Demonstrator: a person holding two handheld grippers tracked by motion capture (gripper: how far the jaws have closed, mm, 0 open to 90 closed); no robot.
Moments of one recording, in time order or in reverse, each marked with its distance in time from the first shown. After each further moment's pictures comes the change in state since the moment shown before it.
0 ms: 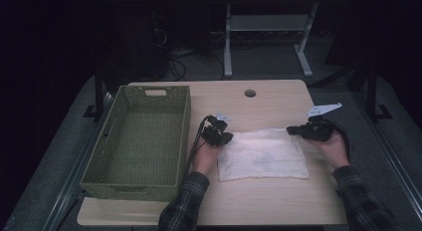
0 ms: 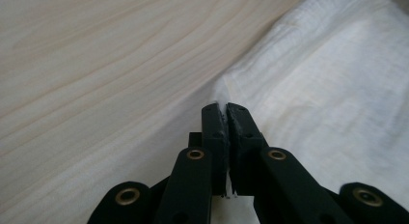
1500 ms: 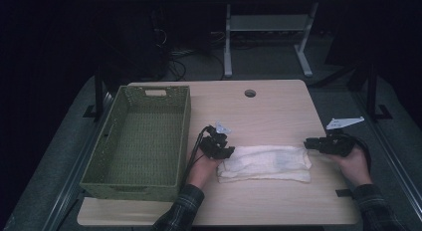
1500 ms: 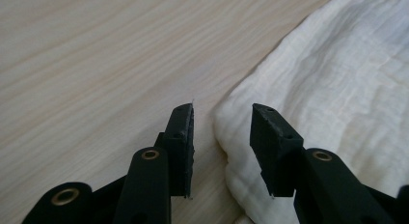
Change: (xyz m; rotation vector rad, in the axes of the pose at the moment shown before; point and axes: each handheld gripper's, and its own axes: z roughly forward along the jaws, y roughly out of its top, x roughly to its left) left arm -0.021 -0.025 -0.013 0.038 0.000 0.038; right arm -0.004 -0.053 -0.038 0.050 -0.040 0.103
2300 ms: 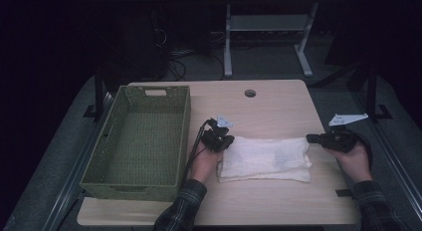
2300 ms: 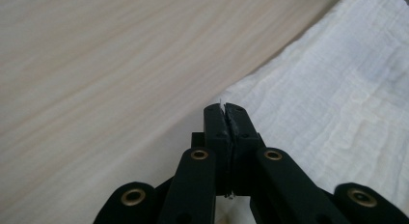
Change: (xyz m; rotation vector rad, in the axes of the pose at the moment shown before) left arm 0.004 0.023 -0.011 -0.092 0.022 0.029; right arm 0.001 0.012 -0.010 -0.056 -0.035 -0.029
